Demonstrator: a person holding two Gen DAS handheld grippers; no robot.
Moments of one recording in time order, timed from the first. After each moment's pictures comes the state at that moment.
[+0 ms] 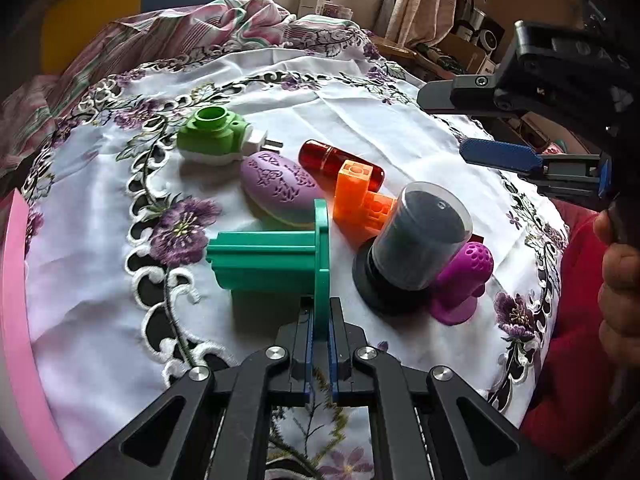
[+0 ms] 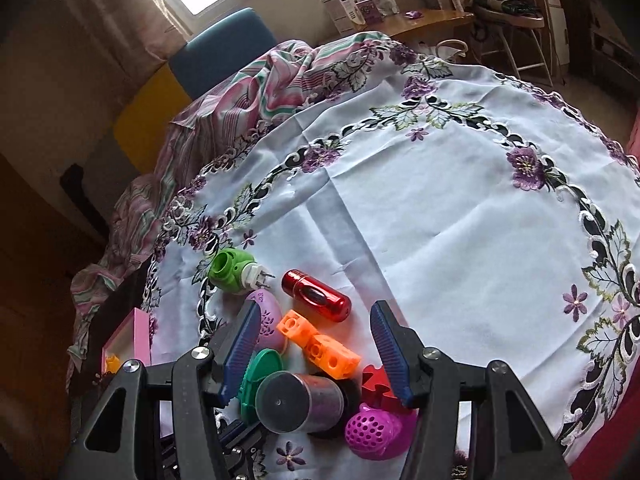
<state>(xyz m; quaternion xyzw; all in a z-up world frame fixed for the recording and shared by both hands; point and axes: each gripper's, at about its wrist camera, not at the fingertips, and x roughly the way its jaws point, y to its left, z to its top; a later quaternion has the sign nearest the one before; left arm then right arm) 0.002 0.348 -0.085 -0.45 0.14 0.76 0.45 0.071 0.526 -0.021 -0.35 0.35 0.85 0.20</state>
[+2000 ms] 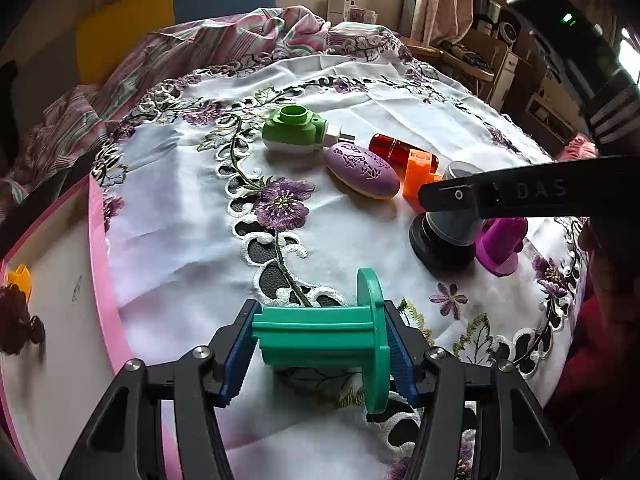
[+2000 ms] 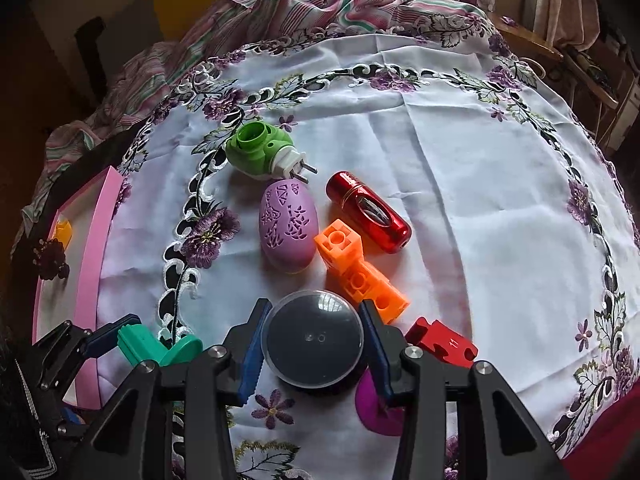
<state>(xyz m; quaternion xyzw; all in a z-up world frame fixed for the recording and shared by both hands) 0.000 0.291 -0.072 -0.43 0.17 0.79 0.40 0.031 0.460 -0.060 -0.51 0.18 0.83 0.14</state>
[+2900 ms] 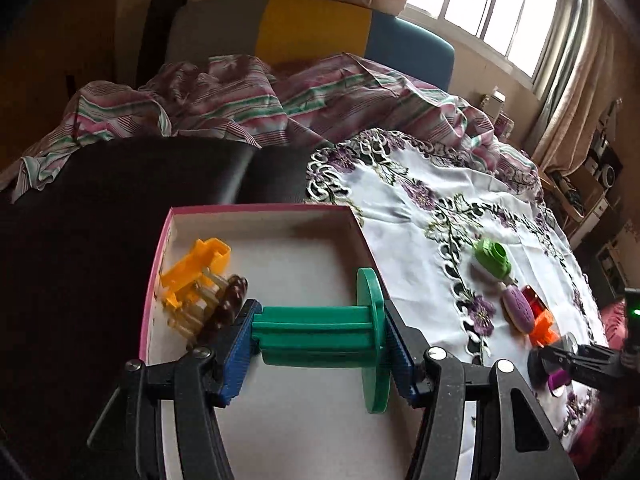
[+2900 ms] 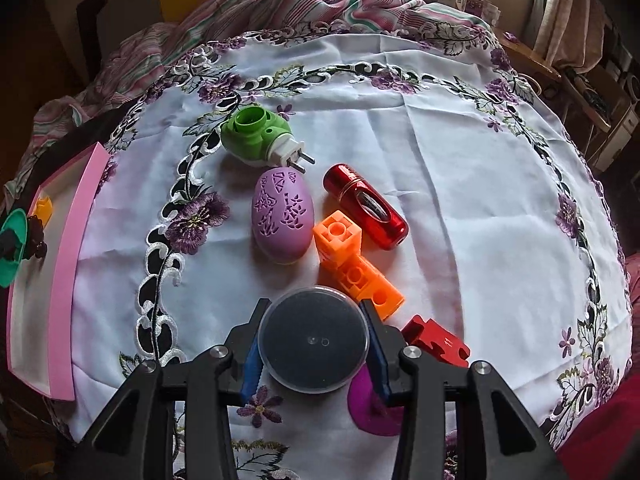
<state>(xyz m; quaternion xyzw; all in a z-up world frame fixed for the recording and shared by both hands) -0.128 0.134 -0.021 -0.42 0.00 0.88 0.23 0.026 0.449 -0.063 -0.53 0.13 0.82 0.16</state>
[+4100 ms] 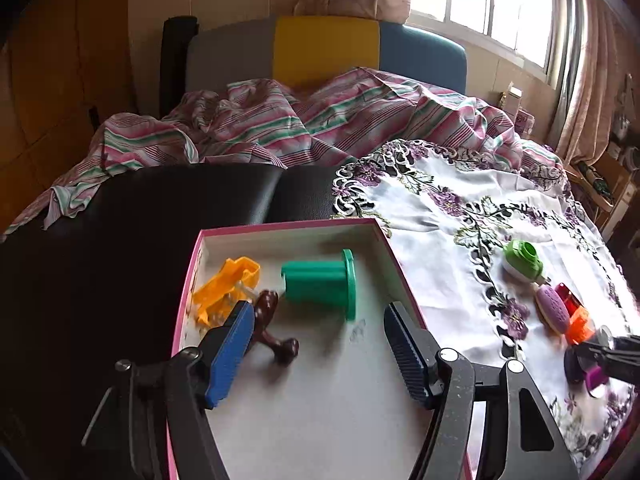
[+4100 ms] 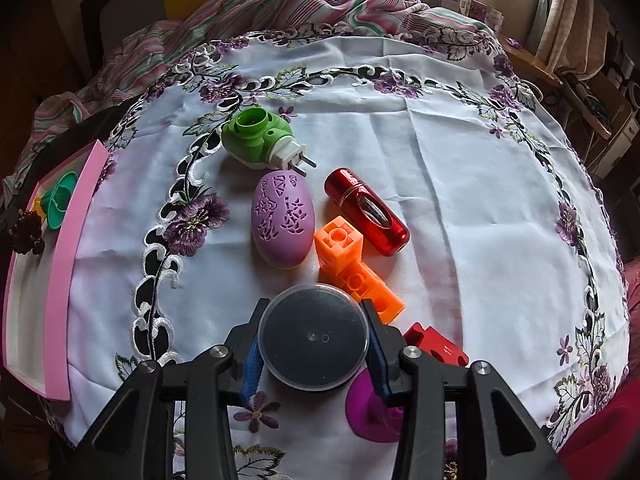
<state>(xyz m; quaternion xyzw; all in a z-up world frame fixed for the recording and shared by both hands) -0.107 0.136 -0.020 -0.38 0.05 0.91 0.18 0.023 0.449 -0.062 -0.53 0.12 0.83 0.16</state>
